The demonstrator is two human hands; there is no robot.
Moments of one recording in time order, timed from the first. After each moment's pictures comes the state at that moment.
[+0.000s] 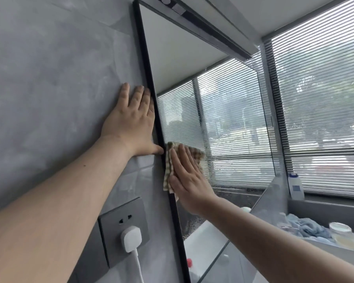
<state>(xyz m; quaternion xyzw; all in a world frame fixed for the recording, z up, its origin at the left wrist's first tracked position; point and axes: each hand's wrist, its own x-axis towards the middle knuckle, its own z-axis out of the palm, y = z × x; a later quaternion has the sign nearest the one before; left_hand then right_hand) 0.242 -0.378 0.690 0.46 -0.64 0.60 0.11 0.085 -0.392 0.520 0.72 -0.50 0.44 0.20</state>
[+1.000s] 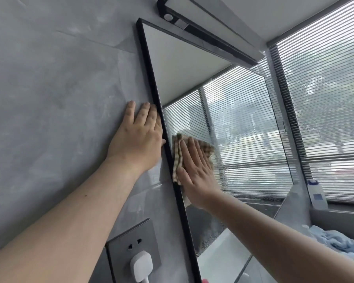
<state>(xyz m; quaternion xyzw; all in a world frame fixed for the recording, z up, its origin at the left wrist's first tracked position) 0.243 -0.377 0.689 0.42 -0.65 0.61 0.16 0.087 -0.416 0.563 0.67 -0.50 0.50 0.22</state>
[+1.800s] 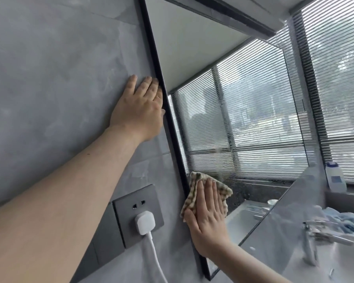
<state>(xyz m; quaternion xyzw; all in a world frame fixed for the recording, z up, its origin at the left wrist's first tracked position) 0.245 -0.379 0.690 0.43 -0.66 0.59 0.18 0.120 -0.404 0.398 0.63 -0.55 0.53 0.13</state>
